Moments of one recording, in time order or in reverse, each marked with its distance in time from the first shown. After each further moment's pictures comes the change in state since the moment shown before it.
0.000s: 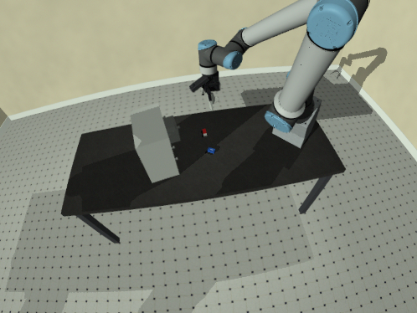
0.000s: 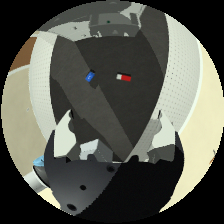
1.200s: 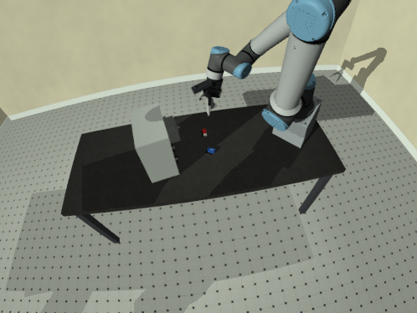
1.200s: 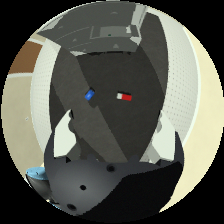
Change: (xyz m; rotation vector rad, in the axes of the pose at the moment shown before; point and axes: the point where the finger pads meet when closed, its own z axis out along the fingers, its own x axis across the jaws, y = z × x) arm 0.000 -0.024 0.029 0.256 -0.002 -0.001
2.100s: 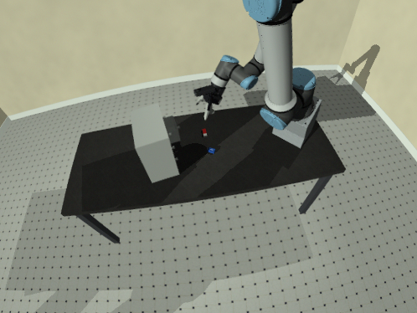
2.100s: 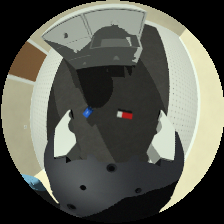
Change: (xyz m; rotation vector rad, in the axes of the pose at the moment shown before) arm 0.000 -0.015 0.033 0.242 -0.003 -0.001
